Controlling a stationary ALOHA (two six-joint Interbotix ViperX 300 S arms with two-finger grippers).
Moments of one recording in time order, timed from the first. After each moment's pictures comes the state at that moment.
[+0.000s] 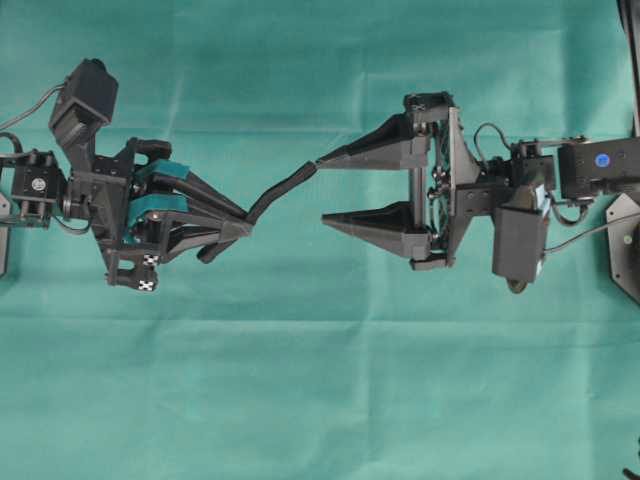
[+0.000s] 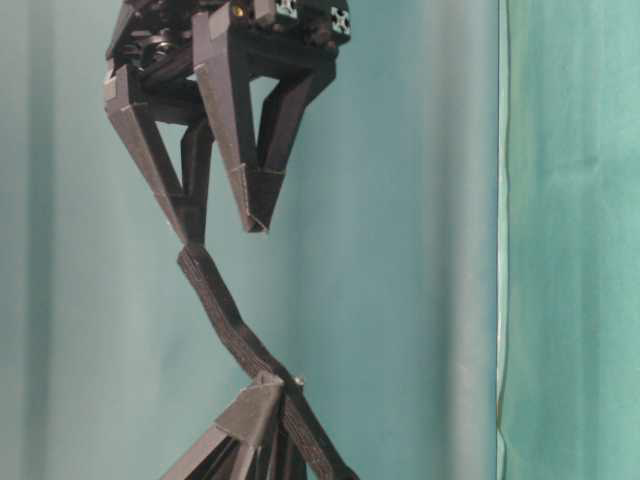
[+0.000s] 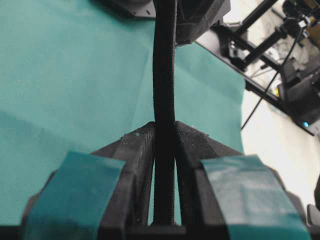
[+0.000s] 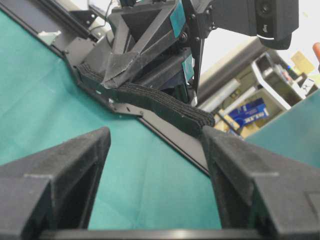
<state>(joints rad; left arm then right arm) -0.04 -0.40 0.94 -0.02 -0.40 -0.59 -0.07 -0.21 0.81 -0.26 -0.62 -0.35</state>
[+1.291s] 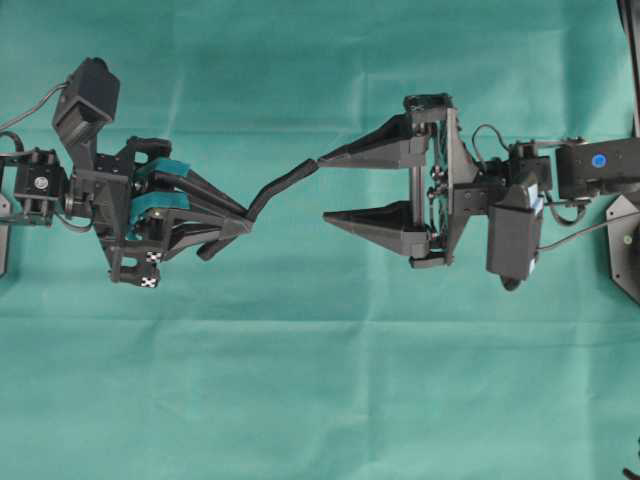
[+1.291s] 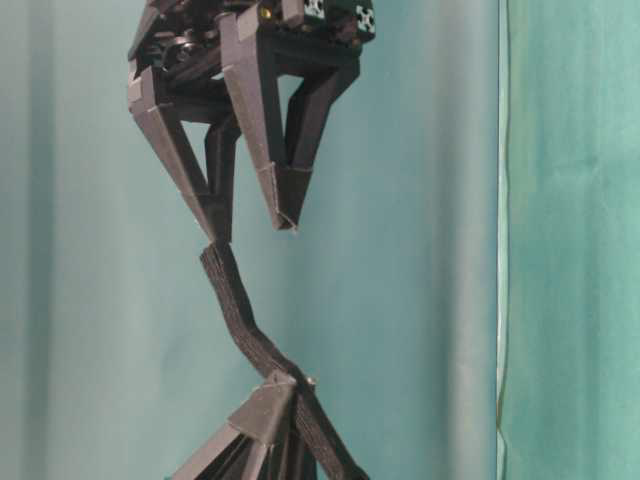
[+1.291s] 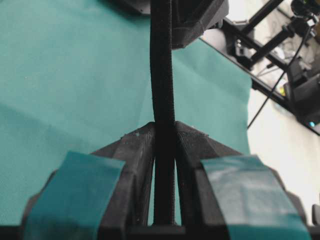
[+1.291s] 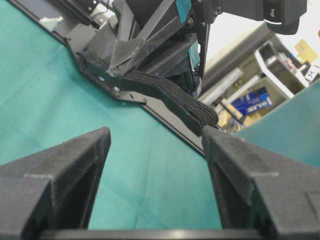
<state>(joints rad) -0.03 -0.39 0.94 -0.02 -0.40 -0.59 -0.08 -0.19 0.83 -0.26 -0.62 -0.35</state>
